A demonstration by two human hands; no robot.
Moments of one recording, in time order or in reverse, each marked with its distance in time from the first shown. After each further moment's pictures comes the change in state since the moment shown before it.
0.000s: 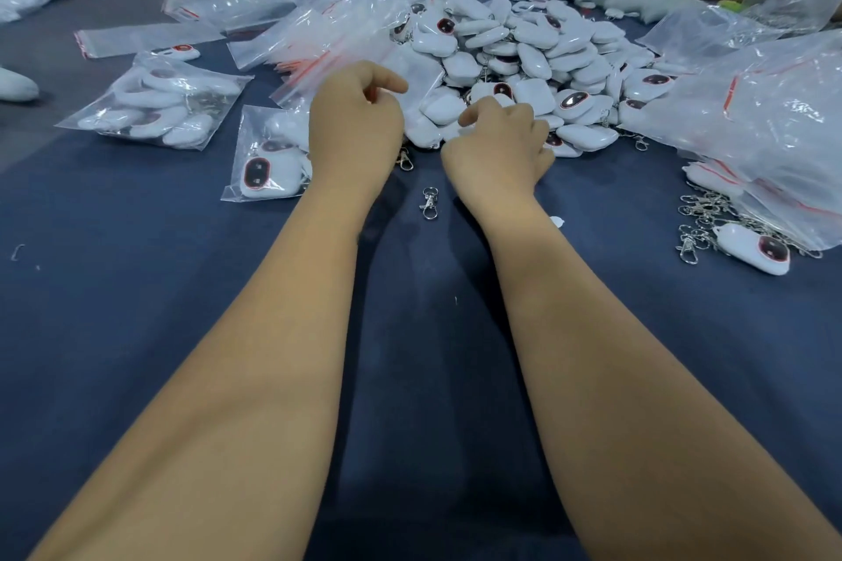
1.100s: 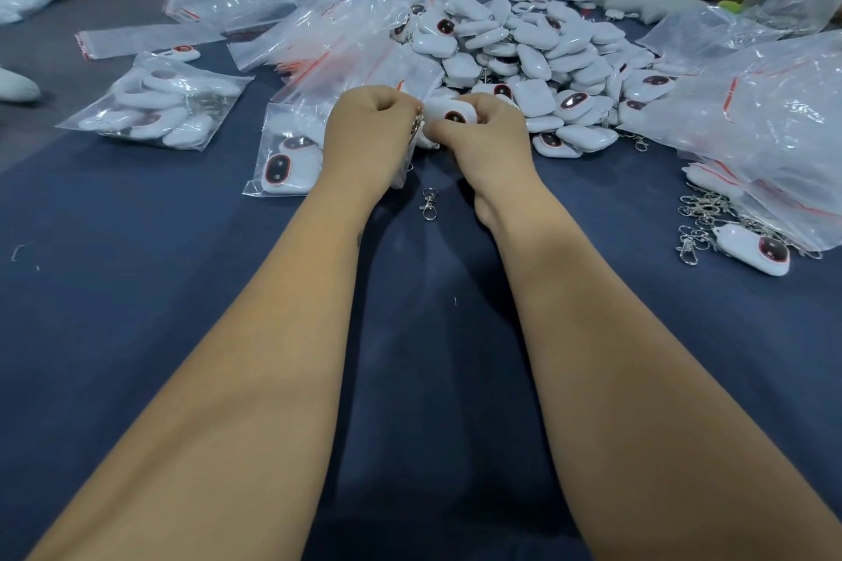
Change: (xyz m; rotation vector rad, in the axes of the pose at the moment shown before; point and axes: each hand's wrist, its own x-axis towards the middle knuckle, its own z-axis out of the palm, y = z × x) left_hand -0.004 0.001 0.004 -0.140 -0.157 -0.102; right_hand 0.004 0.000 0.001 0.862 -0.145 0.083
